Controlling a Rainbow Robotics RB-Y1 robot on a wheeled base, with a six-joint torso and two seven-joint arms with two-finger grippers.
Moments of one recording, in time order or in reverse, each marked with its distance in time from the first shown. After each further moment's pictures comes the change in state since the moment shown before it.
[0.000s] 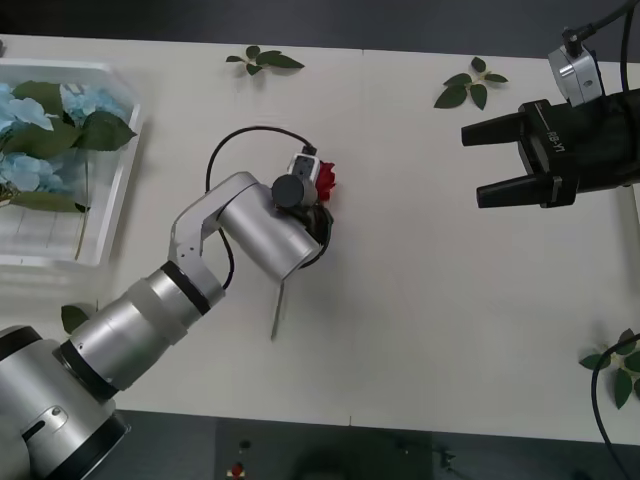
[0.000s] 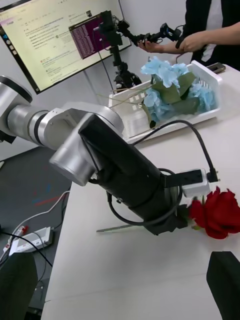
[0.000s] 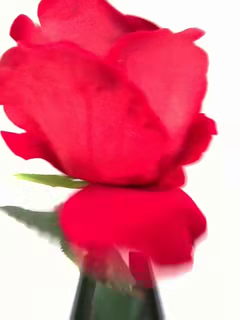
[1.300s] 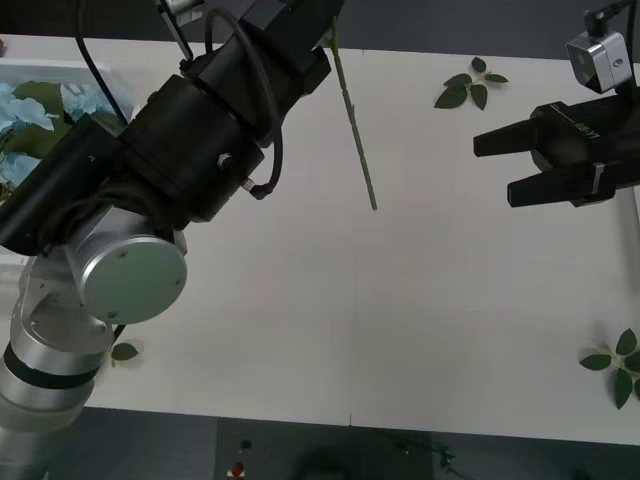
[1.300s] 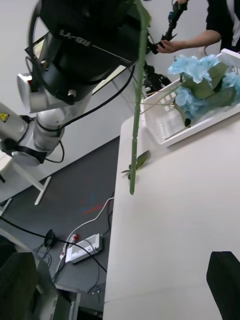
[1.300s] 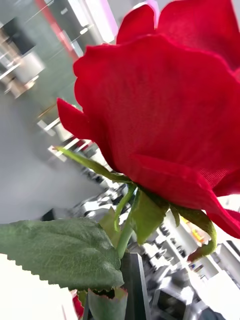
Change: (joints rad) right arm 0.026 -0.352 0.391 0.041 -0.482 -0.229 -0.067; left arm 0.355 0.090 0.286 -0.840 0.698 -0.804 -0.134
